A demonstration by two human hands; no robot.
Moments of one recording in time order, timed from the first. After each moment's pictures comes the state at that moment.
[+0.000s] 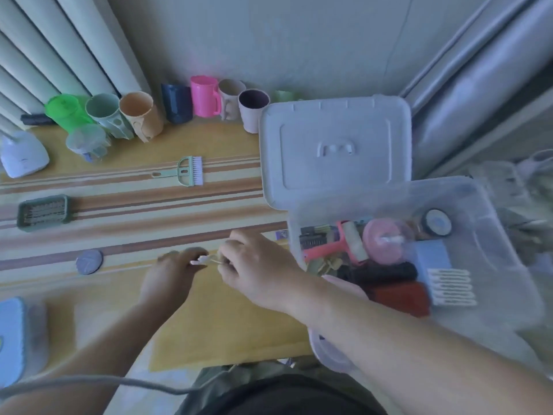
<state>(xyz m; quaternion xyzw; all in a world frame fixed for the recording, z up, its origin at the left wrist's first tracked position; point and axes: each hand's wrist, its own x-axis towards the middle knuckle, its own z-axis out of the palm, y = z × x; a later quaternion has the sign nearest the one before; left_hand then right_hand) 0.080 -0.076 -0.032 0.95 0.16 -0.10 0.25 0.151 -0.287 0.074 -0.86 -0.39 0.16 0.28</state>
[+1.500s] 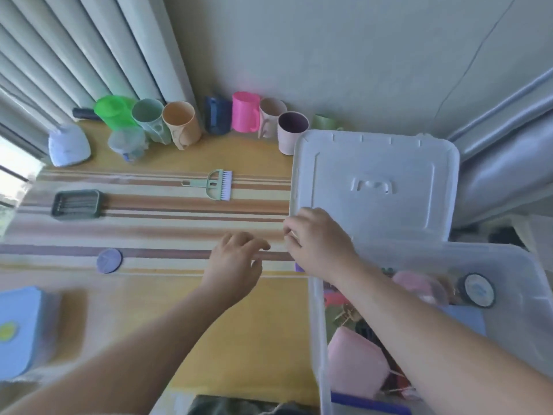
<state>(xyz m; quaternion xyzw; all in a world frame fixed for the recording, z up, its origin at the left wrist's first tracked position) 0.166 -0.140 -0.015 0.97 0.10 0.00 0.24 0.277 -0.315 0.051 -0.91 -0.34 0.12 0.20</state>
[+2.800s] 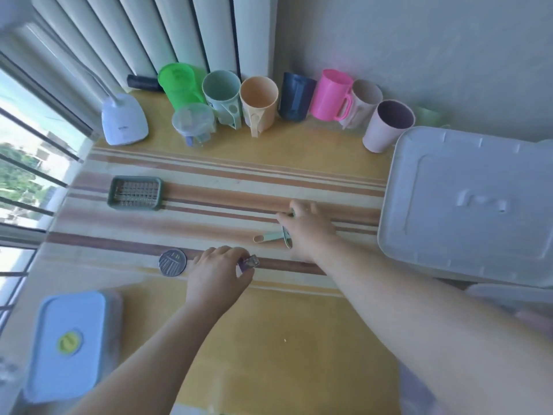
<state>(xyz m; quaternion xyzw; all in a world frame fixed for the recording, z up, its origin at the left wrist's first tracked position) 0.108 0.054 -0.091 0.95 0.23 -0.08 0.21 0.297 -0.083 -0.093 -0.88 -0.36 0.31 -0.08</state>
